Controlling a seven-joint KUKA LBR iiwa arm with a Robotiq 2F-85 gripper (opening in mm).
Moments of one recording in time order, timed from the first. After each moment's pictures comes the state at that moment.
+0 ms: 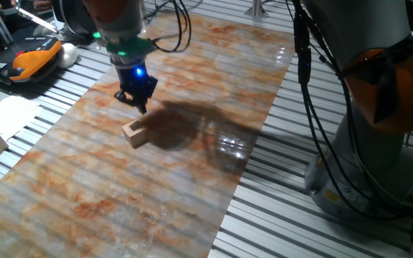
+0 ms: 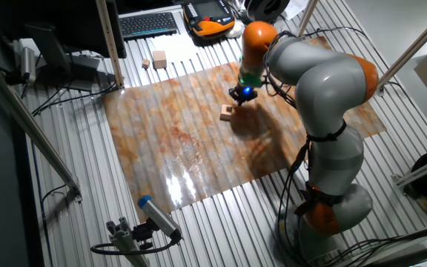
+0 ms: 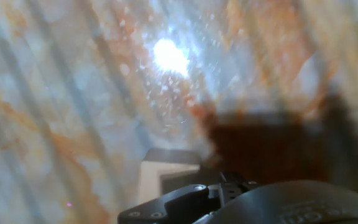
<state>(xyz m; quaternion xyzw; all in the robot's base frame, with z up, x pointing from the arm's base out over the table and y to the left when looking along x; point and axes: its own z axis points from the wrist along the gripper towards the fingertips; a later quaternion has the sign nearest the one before) 0.582 0.047 0.096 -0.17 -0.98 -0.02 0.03</state>
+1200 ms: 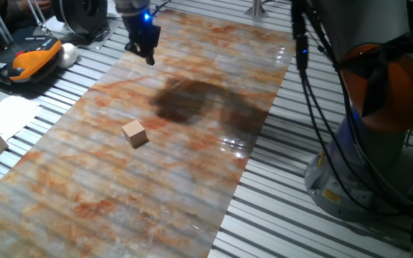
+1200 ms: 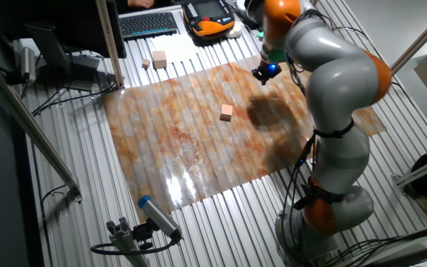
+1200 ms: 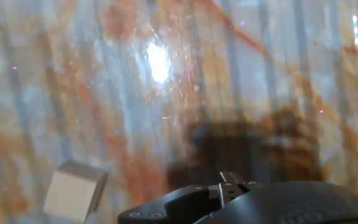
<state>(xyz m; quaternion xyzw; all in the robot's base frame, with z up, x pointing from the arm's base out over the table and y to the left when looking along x) 0.598 -0.058 0.180 -0.07 -1.00 0.00 0.03</state>
